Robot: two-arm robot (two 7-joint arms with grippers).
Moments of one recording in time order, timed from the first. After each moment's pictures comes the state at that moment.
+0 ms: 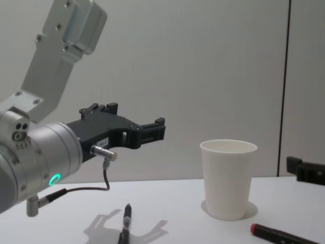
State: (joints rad) left arm -0.24 0.38 0.45 -1.63 -0.20 0.01 -0.01; right arm -0.07 0.43 -0.19 -1.79 0.30 0.07 0.20
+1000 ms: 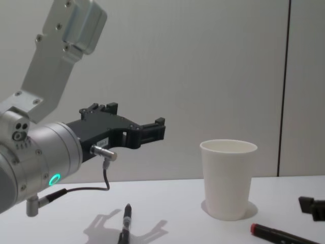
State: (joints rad) left arm -0.24 0.38 0.45 -1.63 -0.20 0.01 -0.01; right arm -0.06 0.49 -0.18 -1.82 0.22 0.29 0.29
